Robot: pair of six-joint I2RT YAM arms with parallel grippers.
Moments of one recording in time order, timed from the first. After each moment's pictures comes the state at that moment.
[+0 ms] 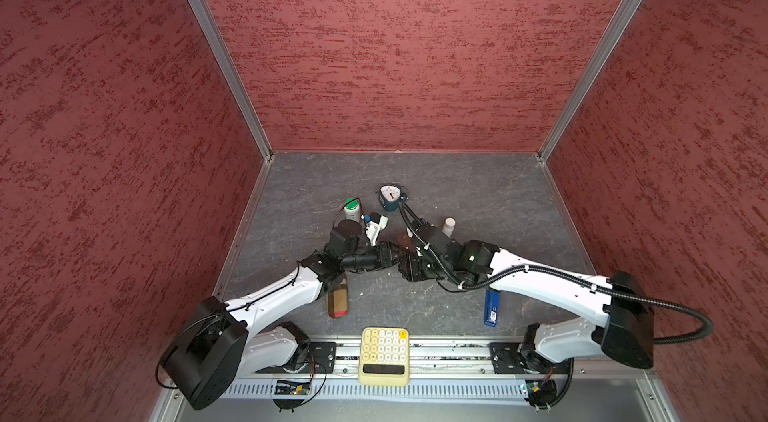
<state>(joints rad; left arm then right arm) -0.63 1.18 0.53 0.20 0.62 -0.94 1.02 1.40 1.05 -0.56 -0.01 0.82</state>
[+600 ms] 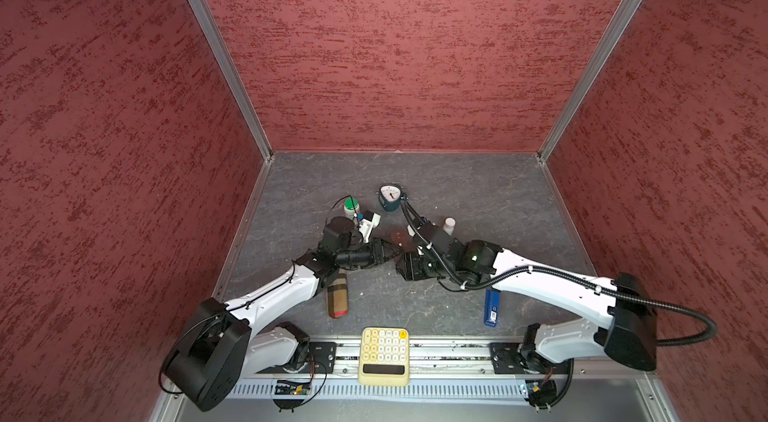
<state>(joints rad) -0.52 1.18 0.51 0.19 0.70 -0.93 1.02 1.38 1.05 -0.55 -0.01 0.82</state>
